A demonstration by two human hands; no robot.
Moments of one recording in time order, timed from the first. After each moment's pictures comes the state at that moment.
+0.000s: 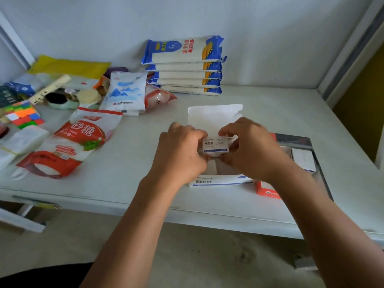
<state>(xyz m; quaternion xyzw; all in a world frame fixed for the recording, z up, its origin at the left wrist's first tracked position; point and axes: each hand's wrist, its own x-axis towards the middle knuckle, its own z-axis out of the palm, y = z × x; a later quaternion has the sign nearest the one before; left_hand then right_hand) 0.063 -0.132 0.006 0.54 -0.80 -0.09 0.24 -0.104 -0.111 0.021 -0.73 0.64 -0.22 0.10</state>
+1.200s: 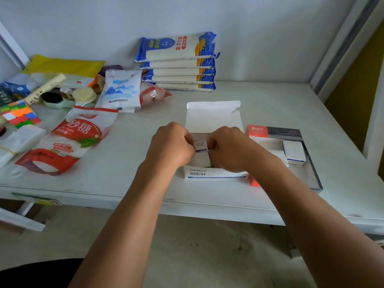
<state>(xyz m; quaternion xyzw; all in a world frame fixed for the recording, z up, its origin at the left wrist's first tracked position) 0.060 -0.133 0.018 0.65 -0.70 -0.22 0.19 -0.085 -0.116 0.018 -0.71 0.67 -0.10 0.19</state>
